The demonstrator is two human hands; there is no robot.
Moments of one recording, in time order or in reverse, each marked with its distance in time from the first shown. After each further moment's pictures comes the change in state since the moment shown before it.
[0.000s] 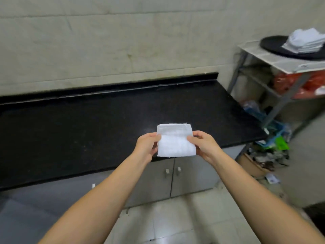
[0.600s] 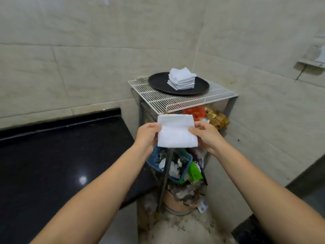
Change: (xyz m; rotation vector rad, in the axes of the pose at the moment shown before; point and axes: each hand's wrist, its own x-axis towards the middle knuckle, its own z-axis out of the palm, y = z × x) left_hand 0.078 -0.004 0.525 0.057 -0.362 0.154; right_hand 0.084 -0.161 -0.466 -0.123 0.333 -0.239
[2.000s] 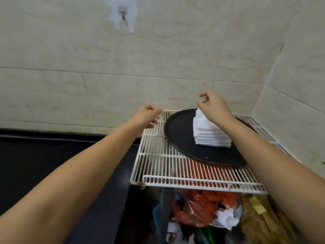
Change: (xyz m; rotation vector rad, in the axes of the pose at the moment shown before) left_hand 0.239 0.146 0.084 0.453 0.455 0.254; right_hand 0.388 -0.148 -0.014 -0.647 -0.183 -0.688
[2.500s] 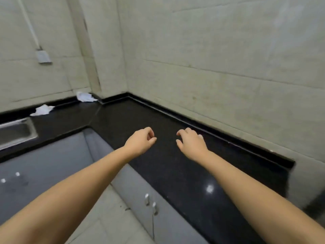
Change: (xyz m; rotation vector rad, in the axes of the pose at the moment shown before) left_hand -0.307 -0.161 -0.460 0.826 0.572 -0.232; right_hand -0.255 -0.410 0.334 -0.106 -0.523 -0.787
